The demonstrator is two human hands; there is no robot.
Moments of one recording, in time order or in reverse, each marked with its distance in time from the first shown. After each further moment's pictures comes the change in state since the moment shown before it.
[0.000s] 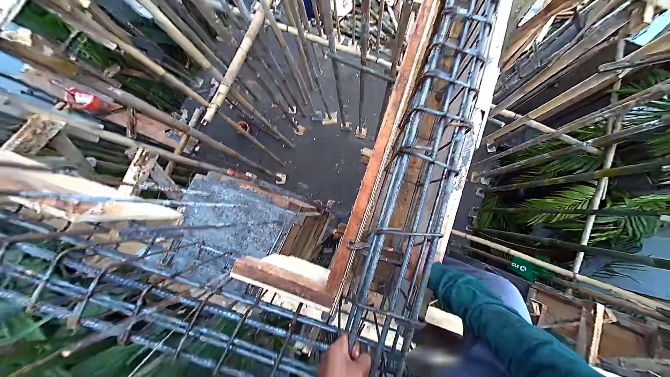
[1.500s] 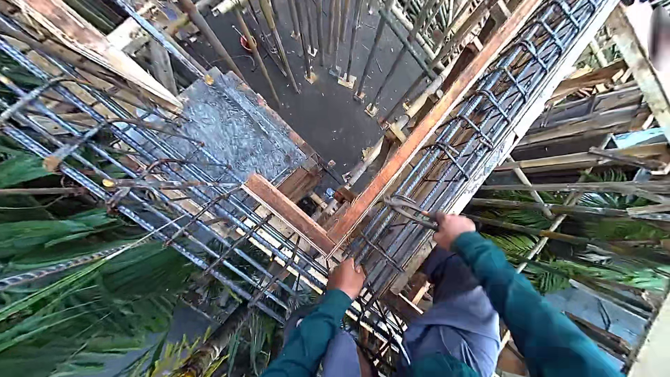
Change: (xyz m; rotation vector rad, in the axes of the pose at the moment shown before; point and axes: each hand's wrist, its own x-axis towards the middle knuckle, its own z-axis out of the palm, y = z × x) left_hand 0.082 -0.029 0.021 0.046 -0.070 -0.038; right_hand -0.049 -0.040 -0.040 -0.396 0.127 0.208
